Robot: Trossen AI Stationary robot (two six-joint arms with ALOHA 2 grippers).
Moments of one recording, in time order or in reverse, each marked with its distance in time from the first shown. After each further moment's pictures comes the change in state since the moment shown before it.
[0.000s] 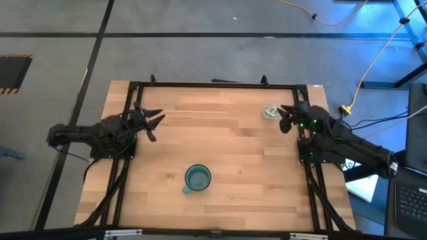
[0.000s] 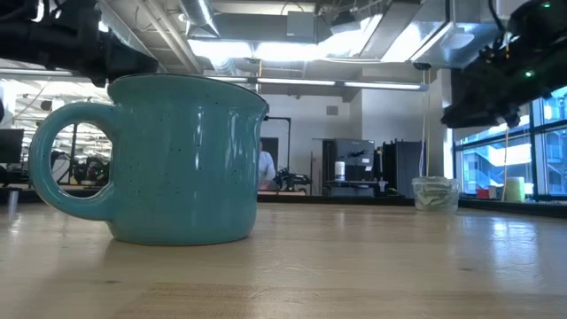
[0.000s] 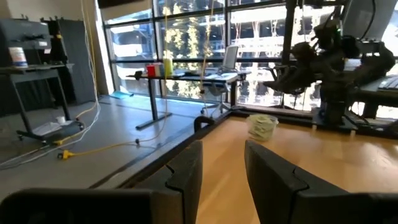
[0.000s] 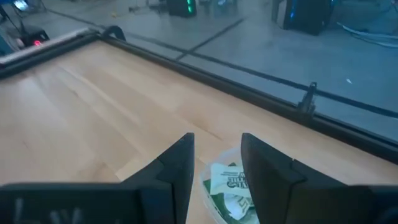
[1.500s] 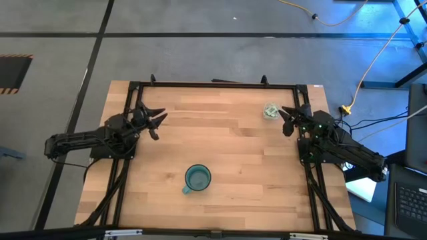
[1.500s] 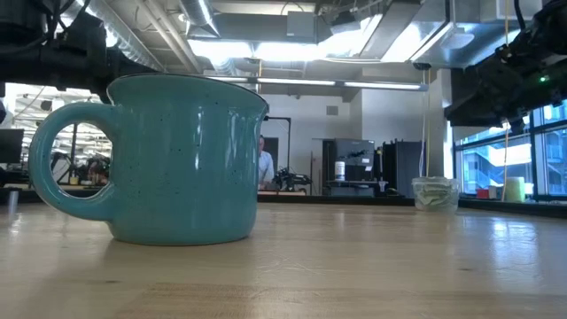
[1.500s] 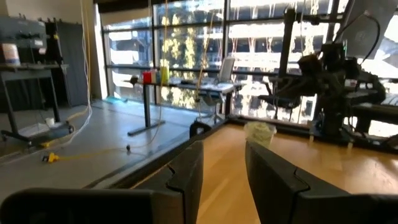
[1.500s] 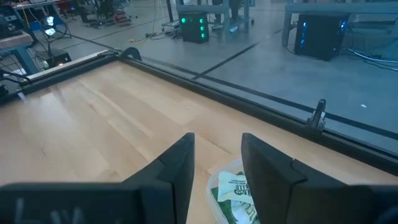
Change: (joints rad) left arm 0.230 0.002 -0.127 0.175 0.249 -0.053; right arm 0.008 -0.256 -0.099 -0.012 -0.029 -0.037
